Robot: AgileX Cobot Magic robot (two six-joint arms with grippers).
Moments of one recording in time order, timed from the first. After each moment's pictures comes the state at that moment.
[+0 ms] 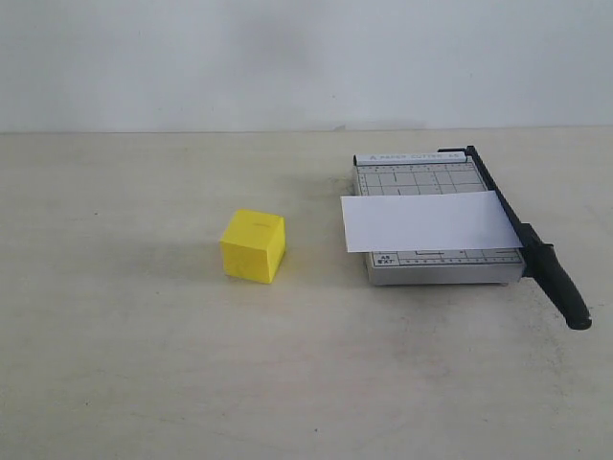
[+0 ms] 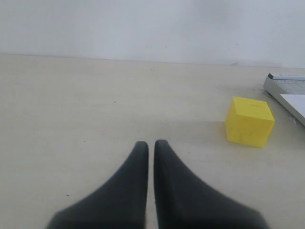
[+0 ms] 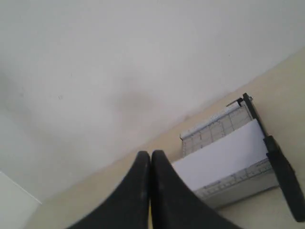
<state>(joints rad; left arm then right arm) -0.08 0.00 0.00 -0.13 0.31 0.01 0.07 0.04 -0.17 0.67 0.28 0.04</state>
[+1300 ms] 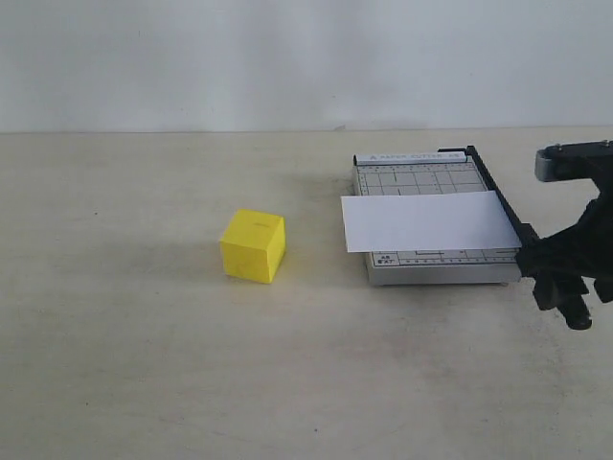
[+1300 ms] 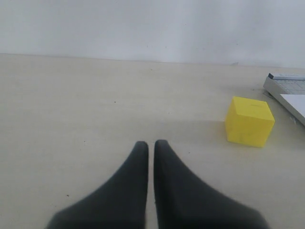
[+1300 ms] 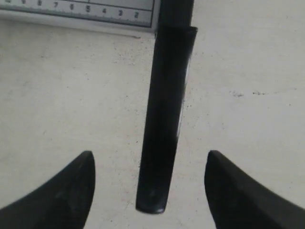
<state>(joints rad) -0.08 0.00 0.00 -0.13 0.31 0.01 0.07 1.61 -0.88 0.09 0.72 -0.15</state>
